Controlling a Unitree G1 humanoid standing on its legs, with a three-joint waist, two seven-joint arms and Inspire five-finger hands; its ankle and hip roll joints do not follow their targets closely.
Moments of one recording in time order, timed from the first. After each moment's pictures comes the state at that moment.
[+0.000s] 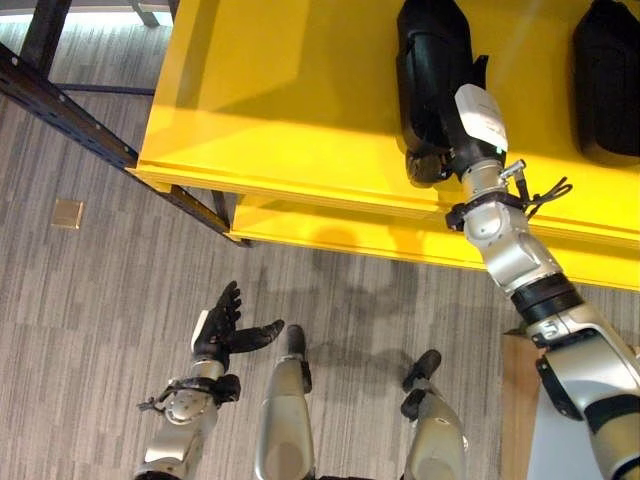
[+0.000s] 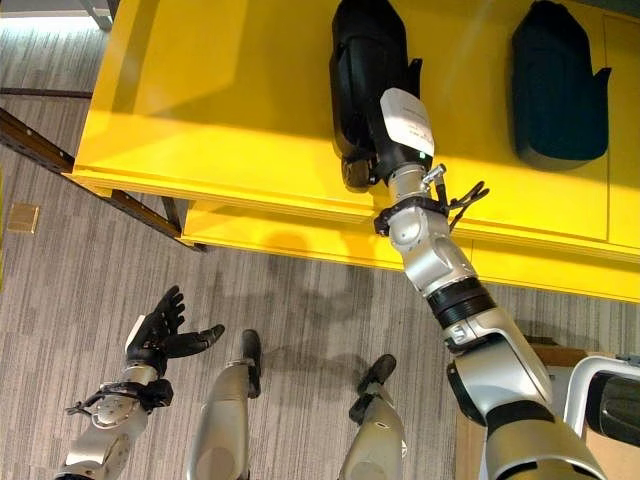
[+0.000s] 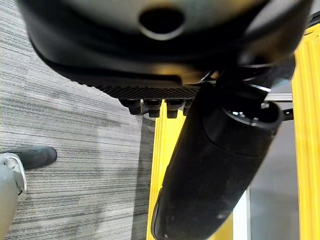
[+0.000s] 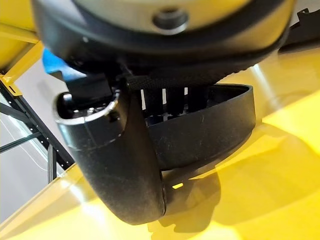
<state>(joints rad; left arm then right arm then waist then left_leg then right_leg) 0.07 0.46 -0.12 0.23 -0.43 -0.10 0.14 -0.99 -0.53 0.42 0.56 -0.36 0.06 -0.30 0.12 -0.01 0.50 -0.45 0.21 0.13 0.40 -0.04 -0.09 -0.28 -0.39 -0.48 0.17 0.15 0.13</state>
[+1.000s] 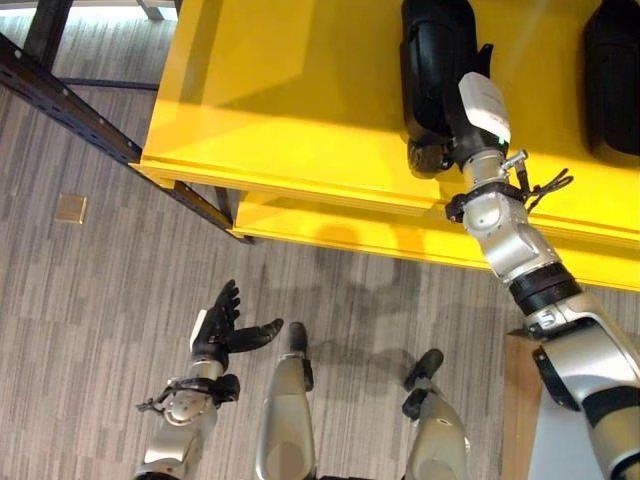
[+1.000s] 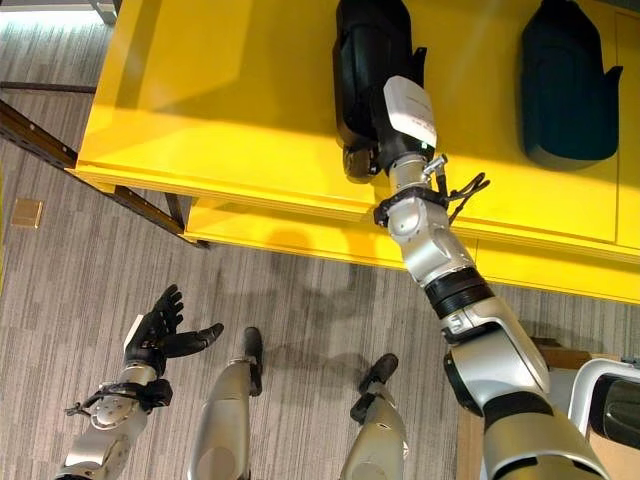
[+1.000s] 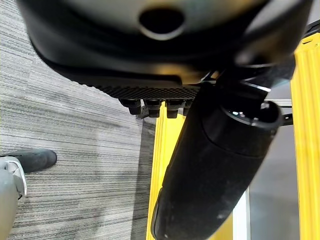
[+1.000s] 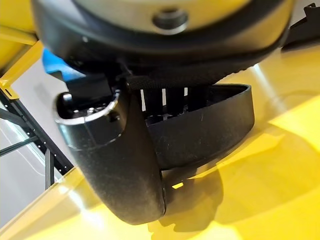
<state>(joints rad) 0.07 0.46 -0.12 0.23 -0.43 -0.11 0.15 -1.03 -0.52 0.42 0.60 -0.35 0.06 -0.33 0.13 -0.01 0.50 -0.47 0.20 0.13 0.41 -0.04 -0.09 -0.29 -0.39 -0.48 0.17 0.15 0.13</state>
